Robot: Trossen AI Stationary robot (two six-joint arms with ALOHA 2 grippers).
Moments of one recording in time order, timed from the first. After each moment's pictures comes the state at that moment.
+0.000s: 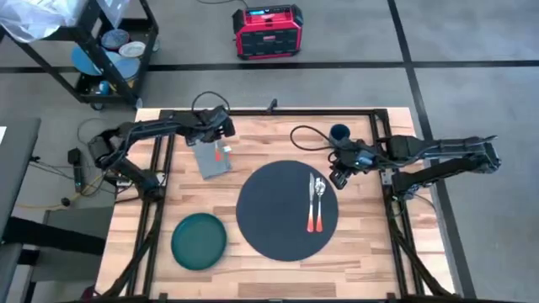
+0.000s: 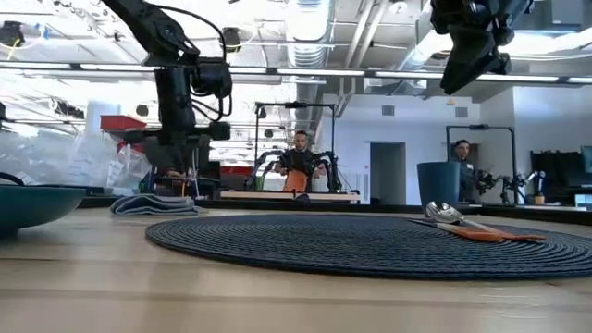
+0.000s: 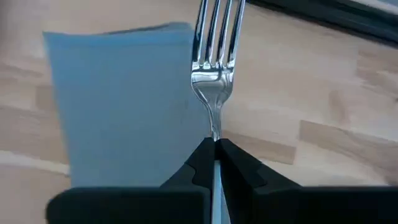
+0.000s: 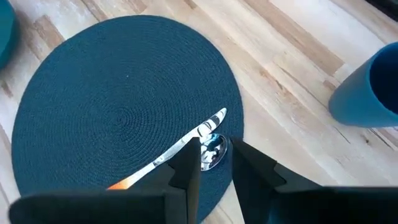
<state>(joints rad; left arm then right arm) 0.64 1.50 0.97 -0.75 -0.34 -1.17 0.01 1.07 1.01 -0.93 0.26 0.65</state>
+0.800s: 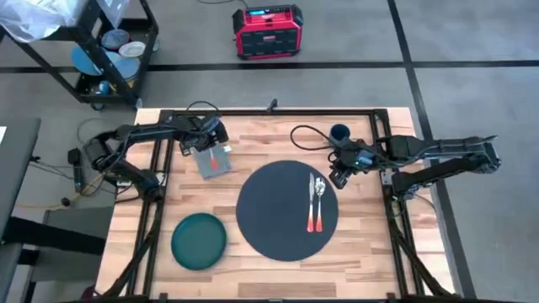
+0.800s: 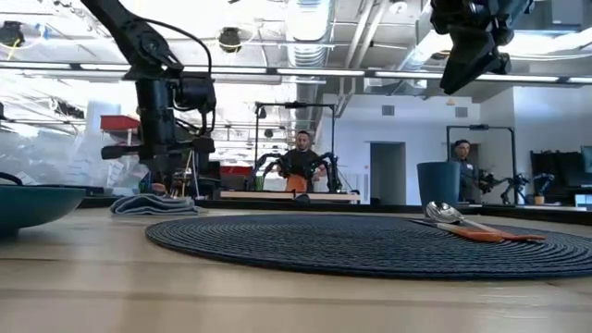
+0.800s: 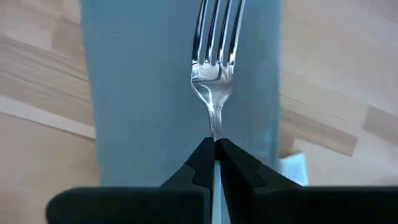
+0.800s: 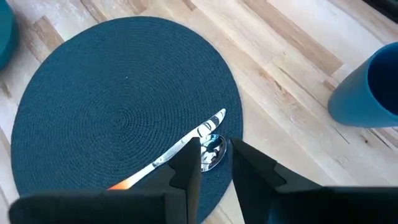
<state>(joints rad) 0.69 1.46 0.81 -0.67 -0.24 -1.24 0.00 1.07 1.01 -0.93 0.26 0.65</state>
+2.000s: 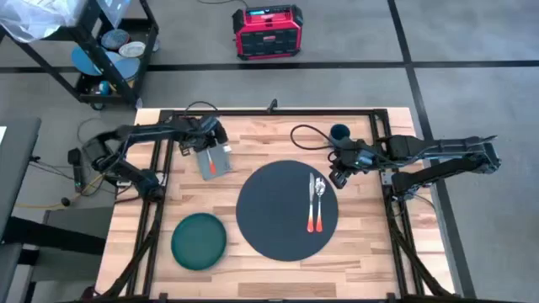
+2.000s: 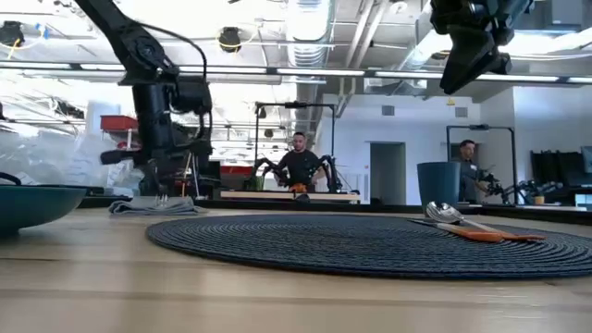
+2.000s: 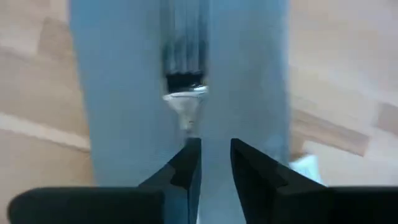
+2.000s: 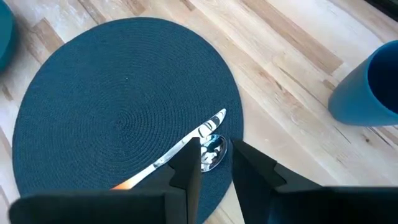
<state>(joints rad) 0.70 1.41 0.80 -0.58 -0.18 -1.06 0.00 1.07 1.01 -0.93 0.26 0.66</state>
